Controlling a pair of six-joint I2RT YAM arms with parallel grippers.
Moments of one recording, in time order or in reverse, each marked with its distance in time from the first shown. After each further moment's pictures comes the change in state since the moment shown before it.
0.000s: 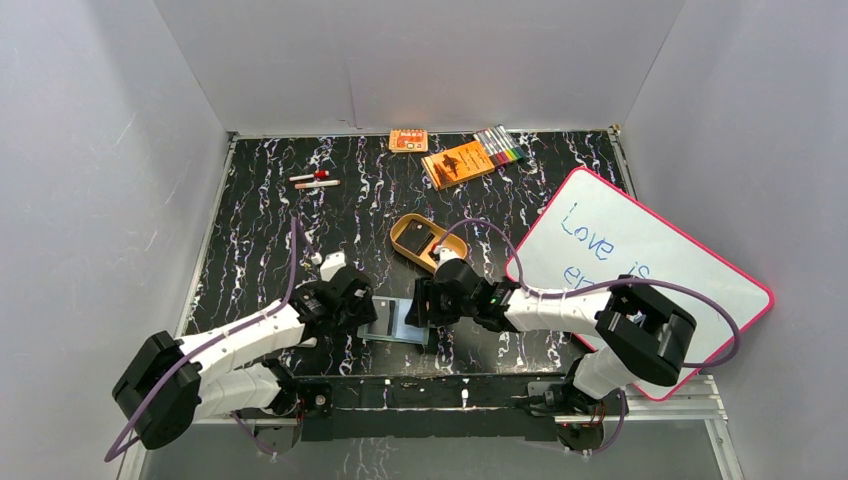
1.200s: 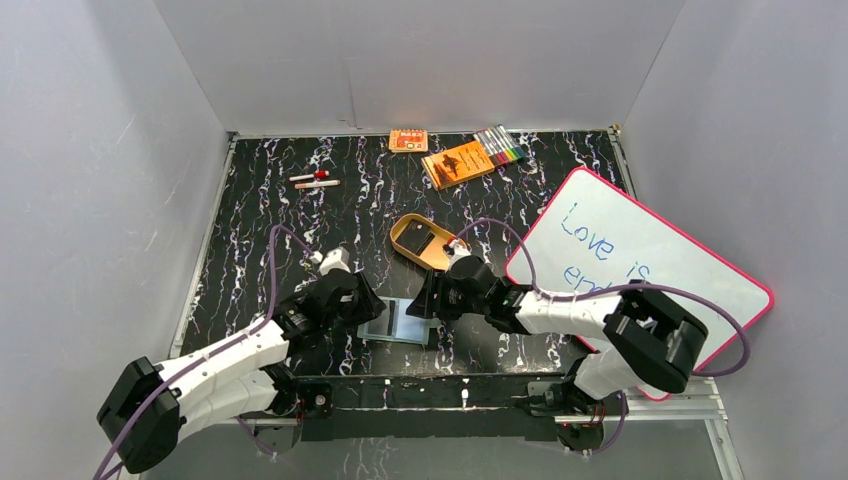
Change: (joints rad) left arm 0.000 -0.167 -0.093 0.196 0.103 -0.018; right arm -0.066 -0.072 -0.089 0.157 -0.058 0.123
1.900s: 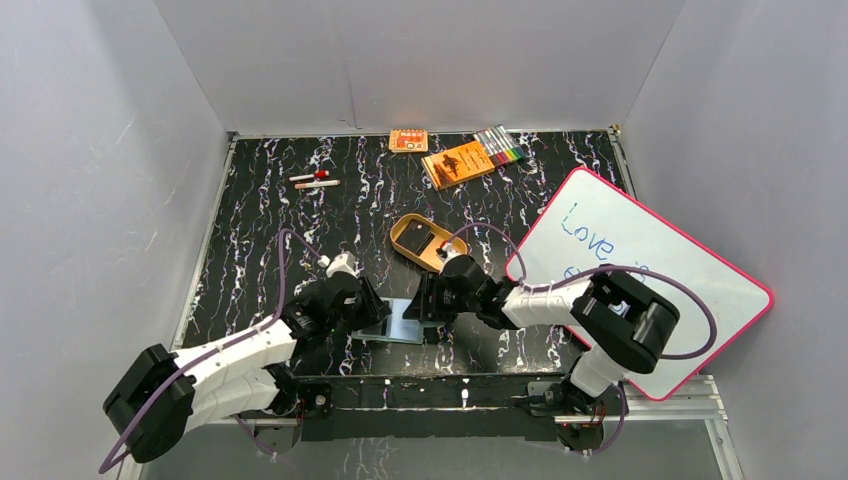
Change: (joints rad) left arm 0.000 0.065 -0.051 0.155 0.083 -0.017; right arm -0.022 0.156 0.016 0.067 -0.080 0.017
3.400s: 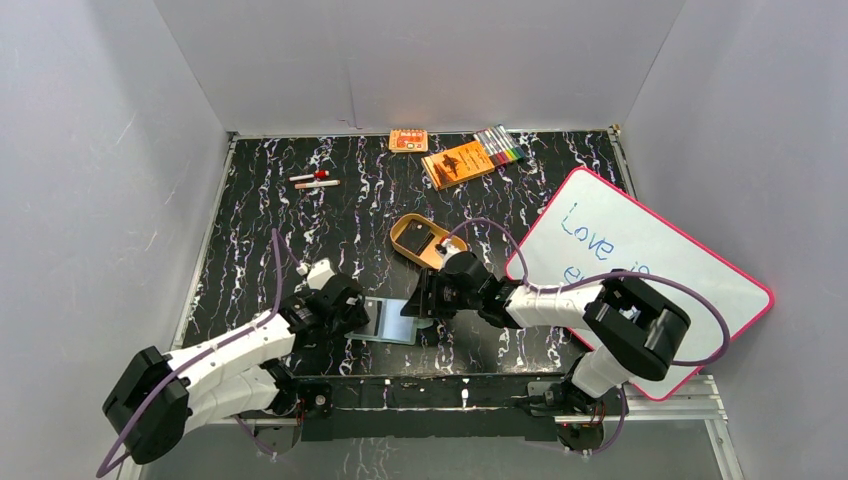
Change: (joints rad) left arm 0.006 0.006 0.082 -0.406 -0.229 -0.105; right arm 0.000 -0.045 0.020 -0.019 -0.020 -0.013
